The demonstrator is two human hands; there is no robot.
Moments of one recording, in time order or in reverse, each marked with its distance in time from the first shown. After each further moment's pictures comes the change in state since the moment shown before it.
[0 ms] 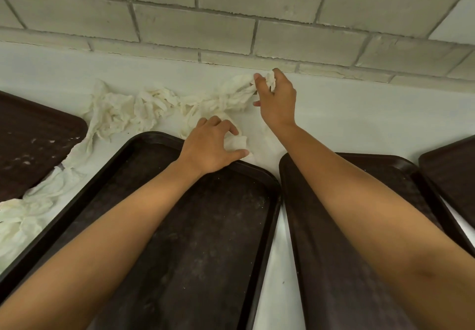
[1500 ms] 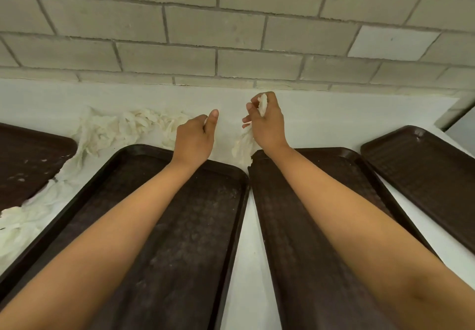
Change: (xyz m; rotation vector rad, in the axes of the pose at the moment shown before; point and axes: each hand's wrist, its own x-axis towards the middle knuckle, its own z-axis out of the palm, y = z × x) left_hand -0.023 0.059 -0.027 -0.333 0.340 0.004; right_hand -0.060 -0.038 -0.070 0.106 0.000 0.076
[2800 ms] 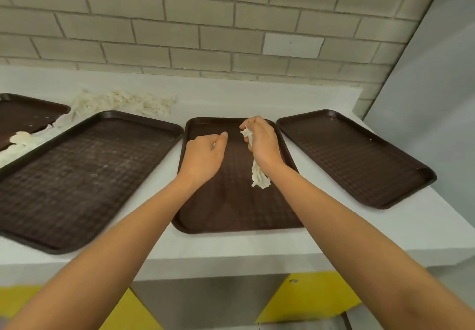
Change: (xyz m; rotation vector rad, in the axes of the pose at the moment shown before) left_hand -0.245 0.209 0.046 -0.066 -0.064 -0.040; right_hand -0.202 -0.027 -0.231 0.119 -0.104 0.103
